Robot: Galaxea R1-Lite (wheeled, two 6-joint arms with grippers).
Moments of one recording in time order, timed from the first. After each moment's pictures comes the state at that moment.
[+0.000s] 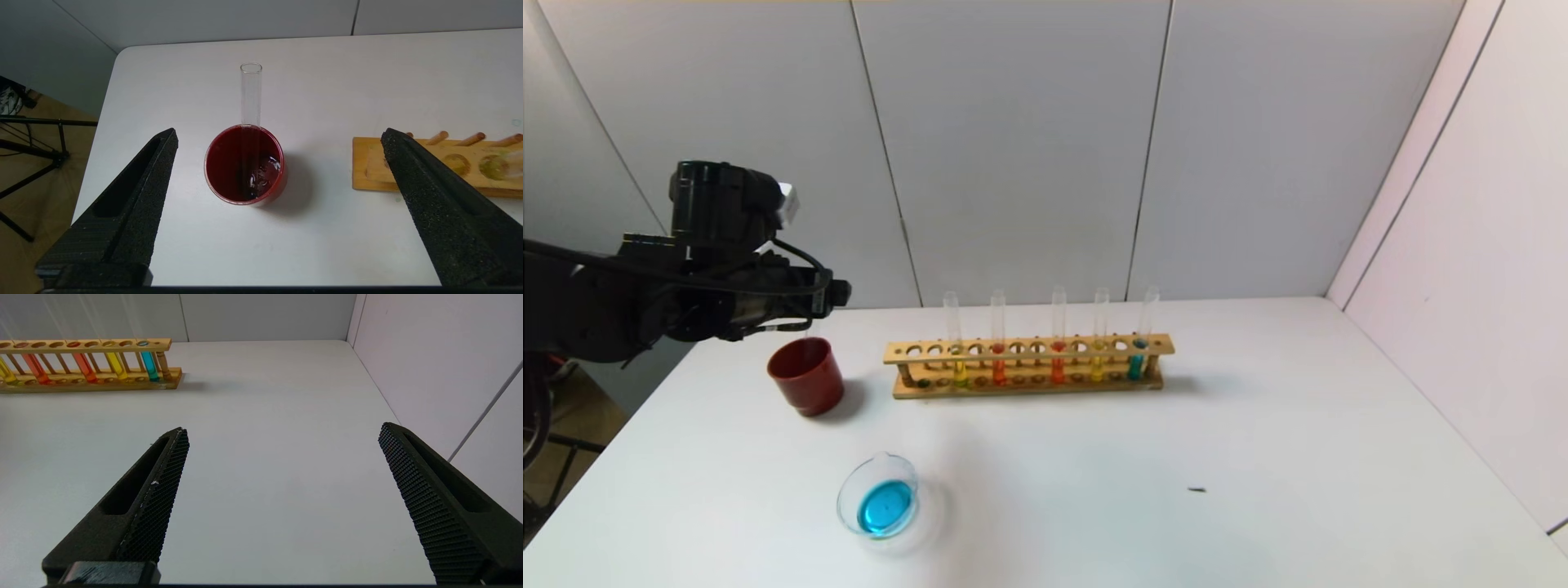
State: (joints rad) left arm -0.20 1.70 -1.06 -0.17 0.36 -0.04; right arm 0.00 0.00 0.00 0.00 -0.01 0.01
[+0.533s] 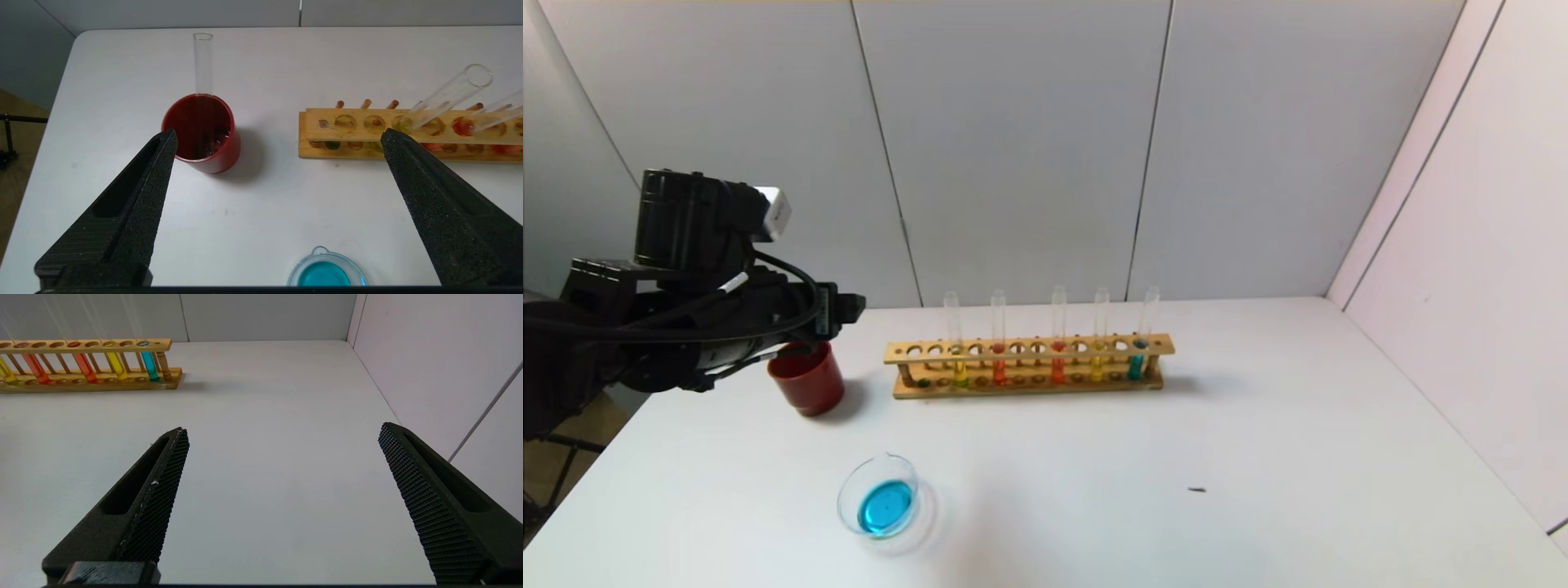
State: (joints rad) left arm -0.33 1.56 -0.93 -0.18 0.39 -0.17; right arm 0.00 0.00 0.00 0.00 -0.01 0.01
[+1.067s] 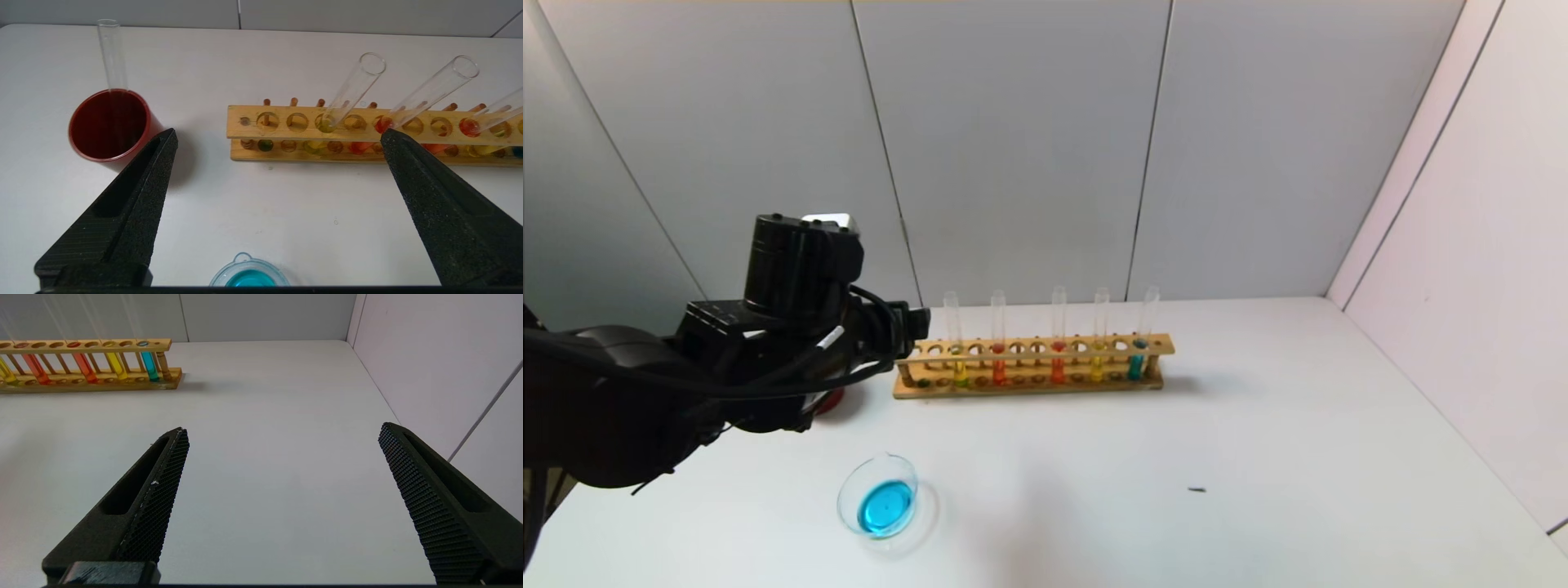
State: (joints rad) left arm -0.52 1.66 -0.87 -0.37 0.50 -0.29; right arm 0.00 0.00 0.00 0.00 -0.01 0.01
